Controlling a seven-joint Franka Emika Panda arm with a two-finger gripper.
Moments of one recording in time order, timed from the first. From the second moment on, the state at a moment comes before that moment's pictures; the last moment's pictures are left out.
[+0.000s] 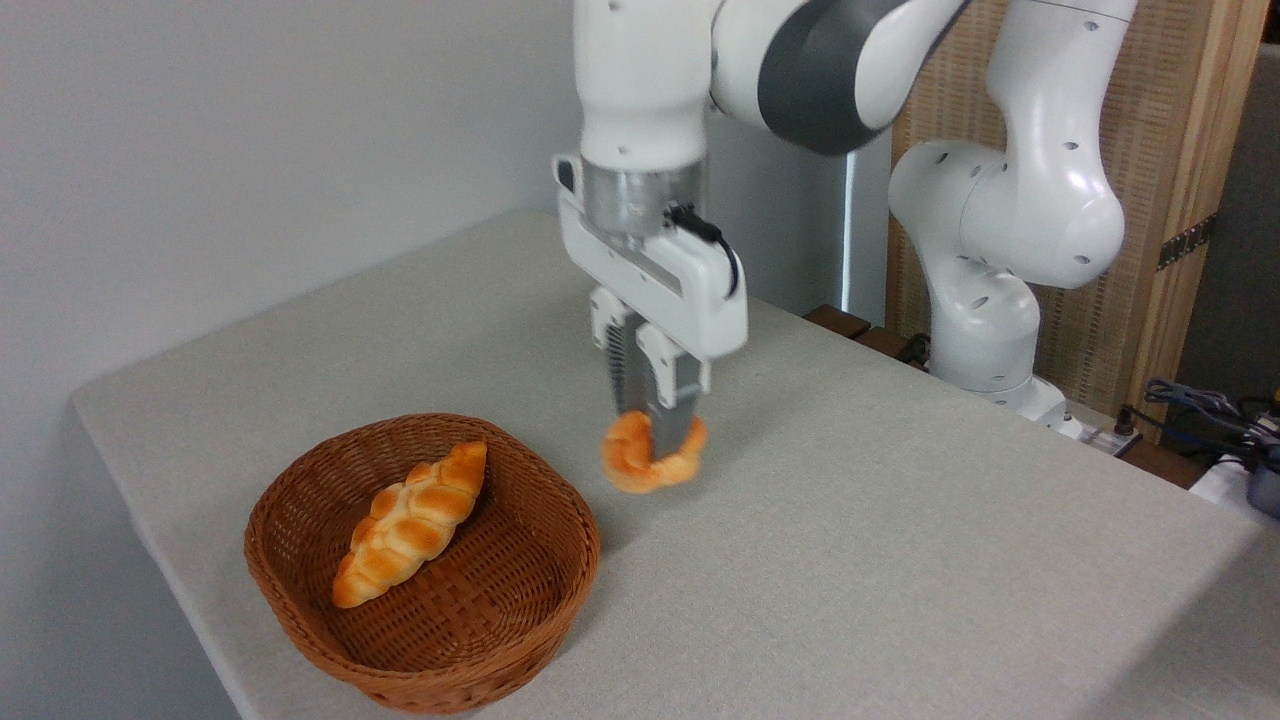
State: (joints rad) arm -0.12 -0.36 0.11 -2.30 -0.04 2.03 0.90
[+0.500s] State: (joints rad) arm -0.12 -0.05 0.11 -1.90 -0.10 2.02 0.90
